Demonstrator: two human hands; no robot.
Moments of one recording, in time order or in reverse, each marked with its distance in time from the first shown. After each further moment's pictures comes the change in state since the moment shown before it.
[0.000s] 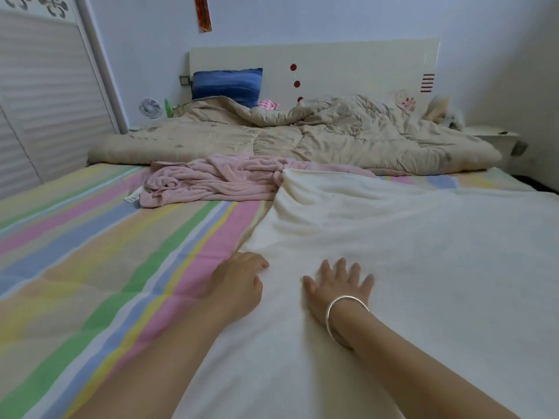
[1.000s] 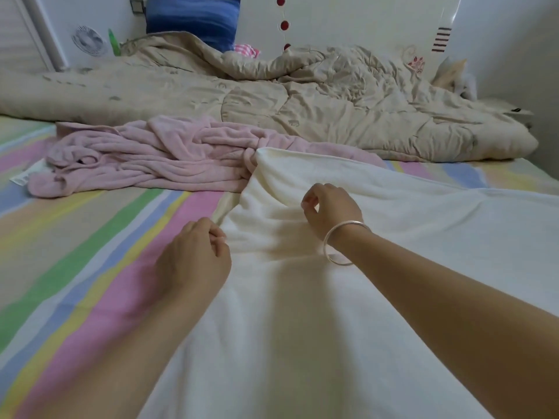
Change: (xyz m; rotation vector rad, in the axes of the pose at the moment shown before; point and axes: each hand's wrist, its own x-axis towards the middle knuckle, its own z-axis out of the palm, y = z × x) left_hand 0.161 -0.024 0.056 -0.087 0.321 -0.421; right_hand 0.228 -0.003 -0.077 0.242 0.385 -0.274
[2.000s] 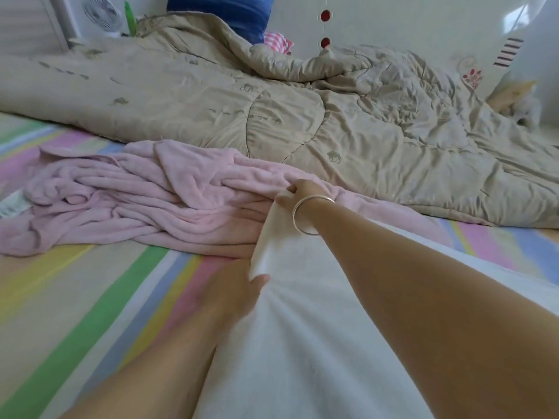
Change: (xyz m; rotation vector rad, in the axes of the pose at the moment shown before) left_hand 0.162 -0.021 0.095 -0.141 -0.576 -0.044; right_hand 0.238 -0.087 0.058 0.133 -0.456 0.122
